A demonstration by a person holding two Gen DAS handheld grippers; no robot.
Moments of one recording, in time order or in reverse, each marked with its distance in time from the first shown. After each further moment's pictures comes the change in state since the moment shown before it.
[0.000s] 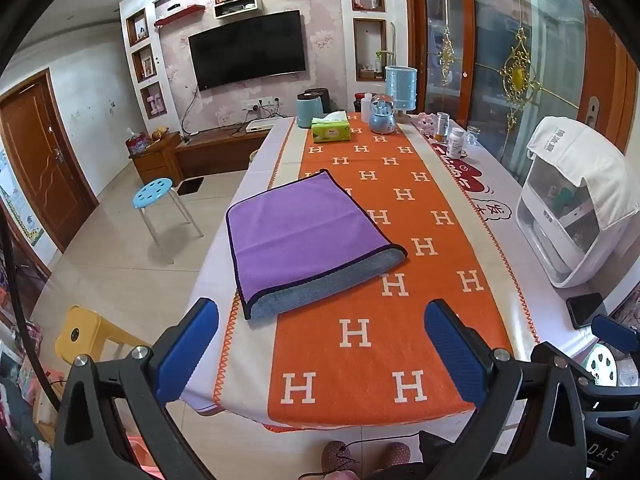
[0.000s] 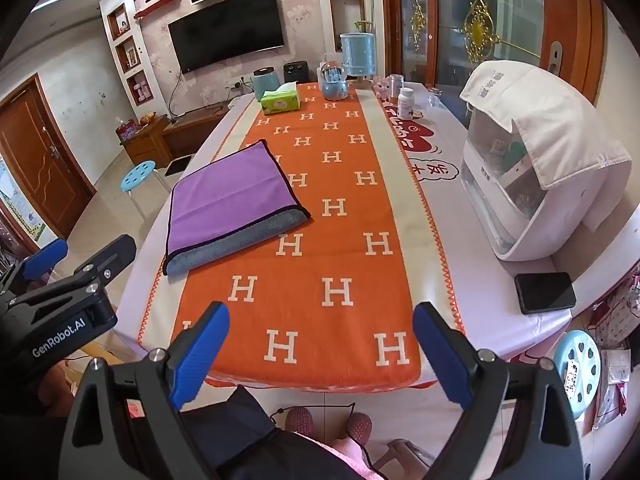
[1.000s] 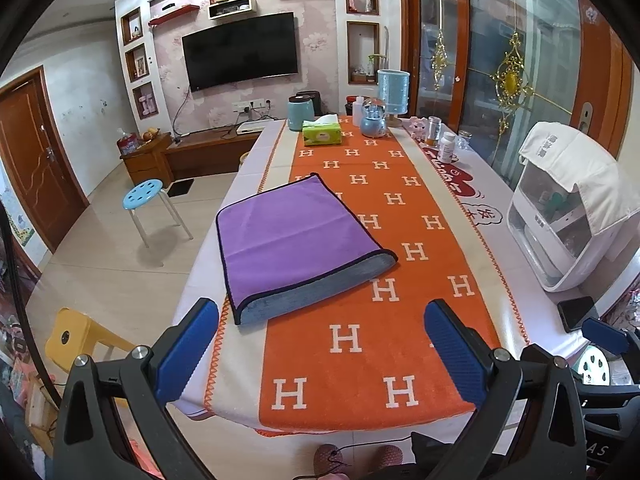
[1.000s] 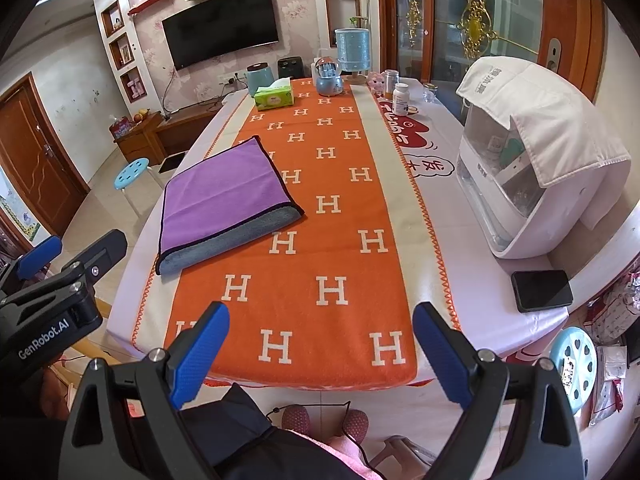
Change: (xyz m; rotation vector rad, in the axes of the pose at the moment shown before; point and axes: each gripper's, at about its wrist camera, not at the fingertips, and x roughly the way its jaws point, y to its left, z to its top) left arm 0.002 -0.001 0.008 -0.008 -0.008 -0.055; right arm 0.007 -0.002 0.000 0.008 0.026 -0.008
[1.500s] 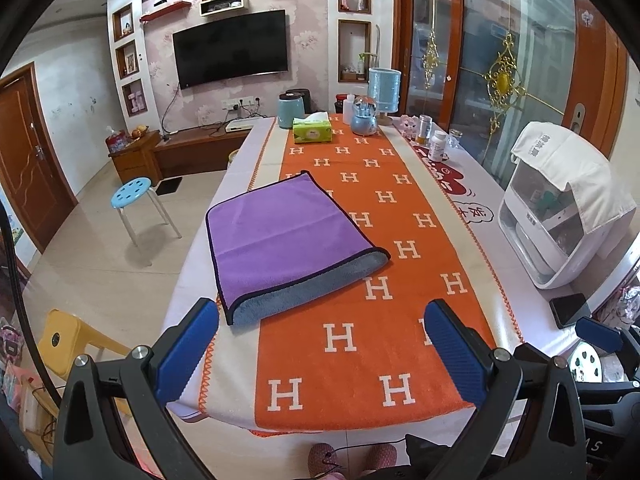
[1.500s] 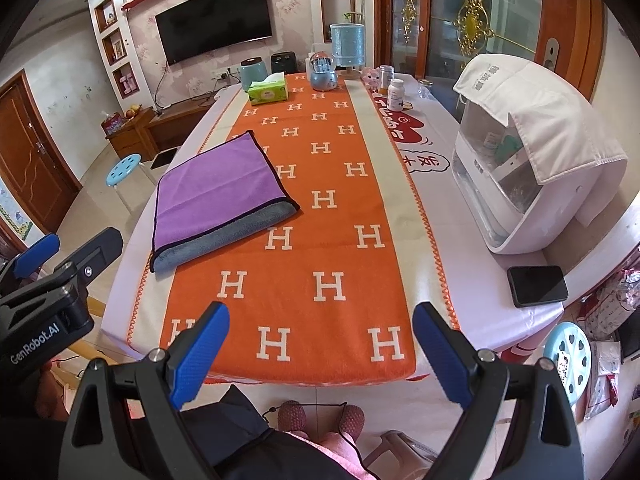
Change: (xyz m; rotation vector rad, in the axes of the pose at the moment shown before) left arm 0.008 0.008 -0.001 0.001 0.017 -0.047; right arm 0.003 0.000 0.003 0.002 0.023 -0.039
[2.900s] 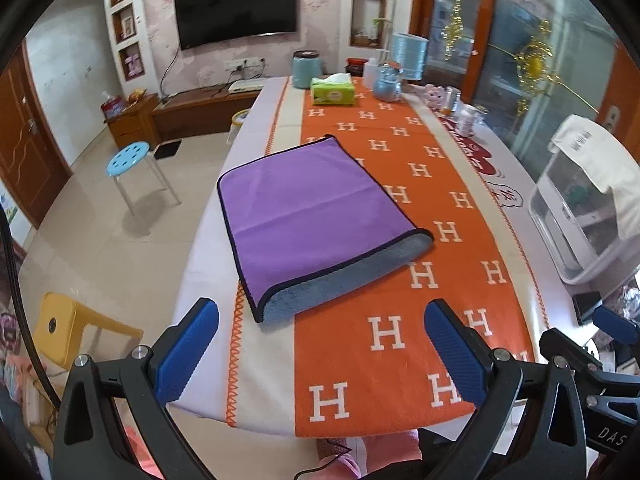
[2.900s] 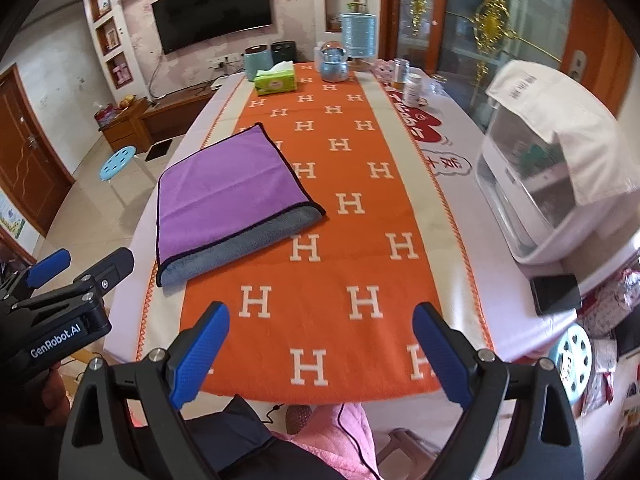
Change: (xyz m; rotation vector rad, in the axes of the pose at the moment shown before) left arm 0.073 0.069 0.016 -0.050 0.147 -0.009; right arm 0.037 0.060 0.031 -0.014 0.039 -0.022
